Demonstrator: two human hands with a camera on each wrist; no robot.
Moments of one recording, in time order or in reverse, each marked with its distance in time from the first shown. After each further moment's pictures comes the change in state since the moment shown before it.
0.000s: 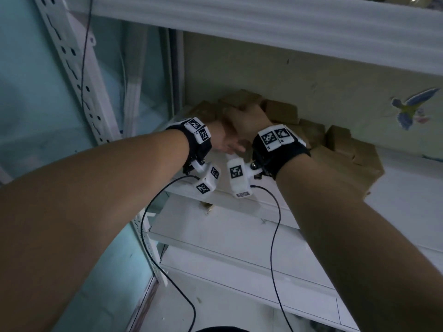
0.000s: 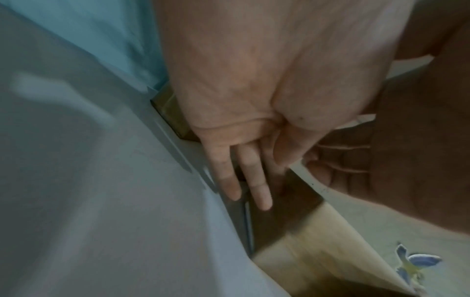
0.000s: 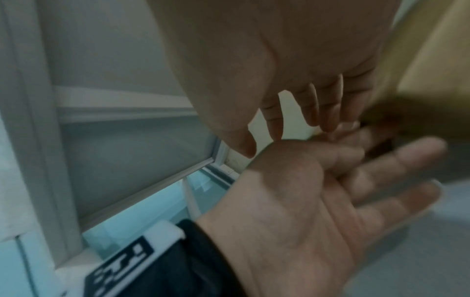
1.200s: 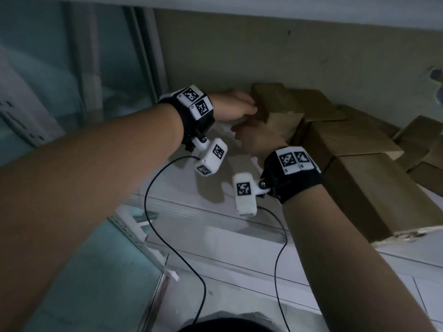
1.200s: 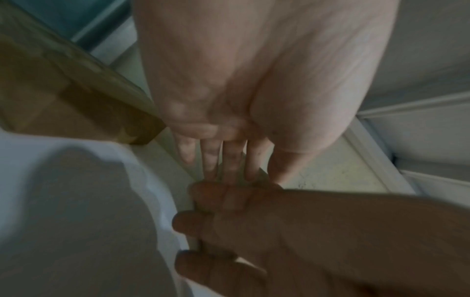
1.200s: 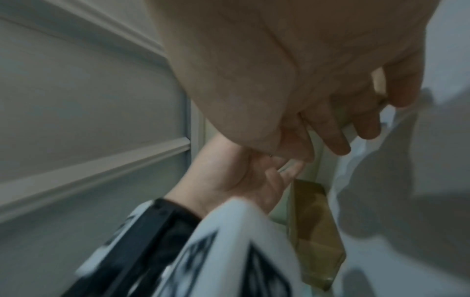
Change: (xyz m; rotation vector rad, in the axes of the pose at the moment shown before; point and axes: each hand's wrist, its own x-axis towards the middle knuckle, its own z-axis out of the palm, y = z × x) left_hand 0.104 0.029 -0.021 0.095 0.143 -0.057; right_hand 0.029 0.054 -0.013 0.070 -0.108 0.260
